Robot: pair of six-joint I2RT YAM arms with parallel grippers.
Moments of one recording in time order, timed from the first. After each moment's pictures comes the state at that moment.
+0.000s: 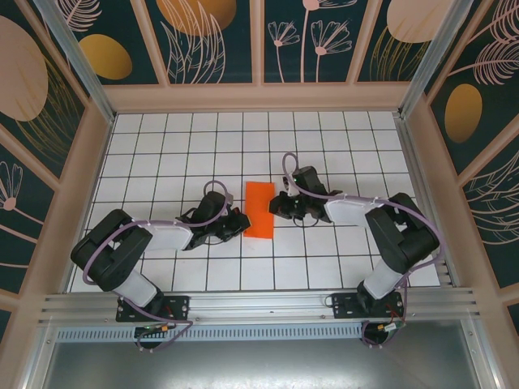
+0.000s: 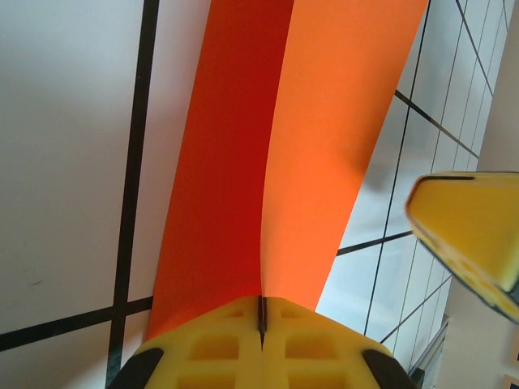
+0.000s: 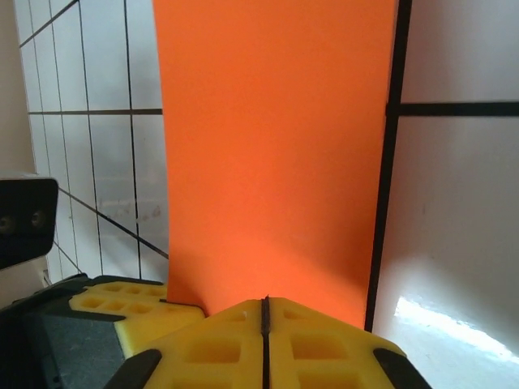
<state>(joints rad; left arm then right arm) -0.68 1.57 0.52 0.33 0.35 -1.15 0.59 1.66 0.77 0.04 -0.51 0.78</state>
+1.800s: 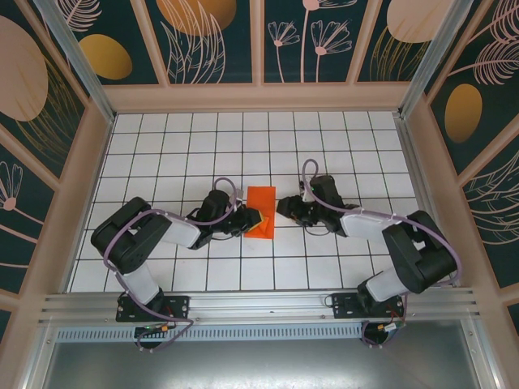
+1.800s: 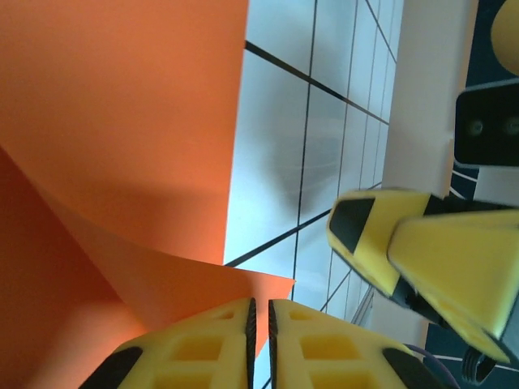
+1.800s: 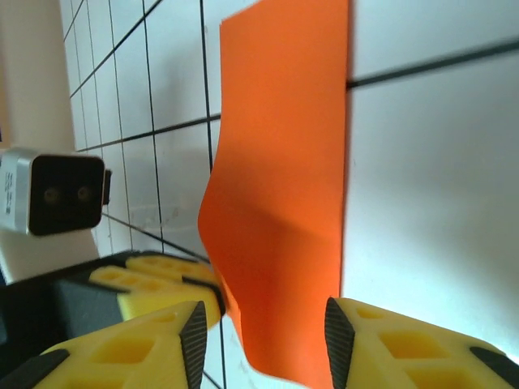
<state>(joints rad) -0.68 1.74 0.53 0.67 0.51 -1.21 0.52 1.47 0.55 0.19 -0.53 0.89</state>
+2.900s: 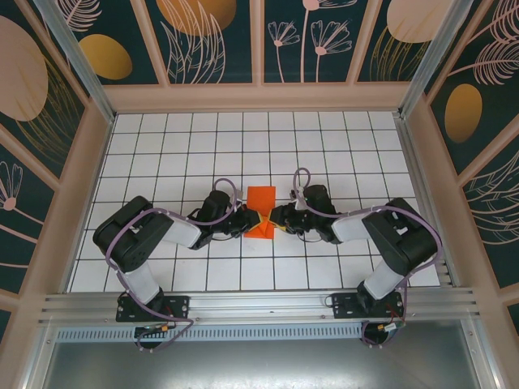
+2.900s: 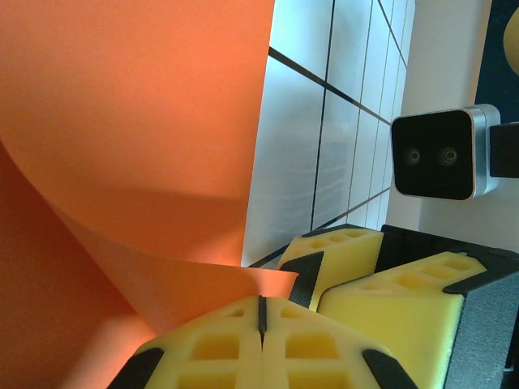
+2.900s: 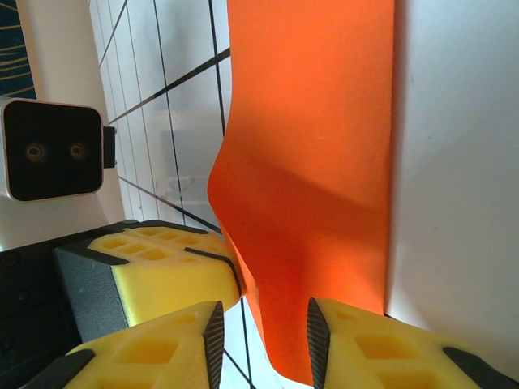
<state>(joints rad) -0.68 1.75 0.53 0.67 0.50 -1.21 0.58 1.63 0.49 0.50 -0.61 1.05</state>
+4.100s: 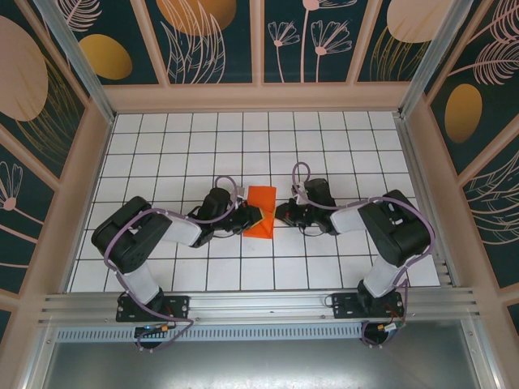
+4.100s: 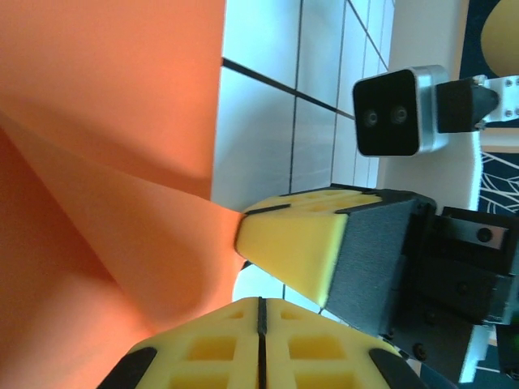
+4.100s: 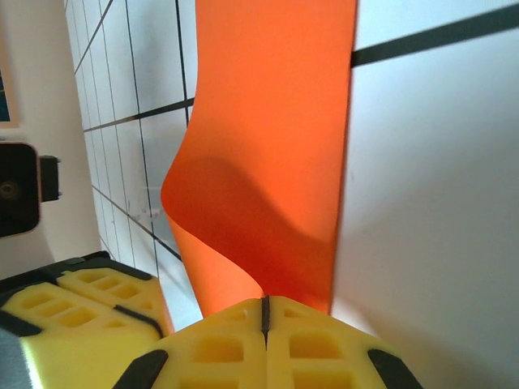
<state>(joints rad) -0.68 1.74 0.56 0.67 0.51 -1.21 0.52 1.71 0.57 0.41 -0.63 0.91</state>
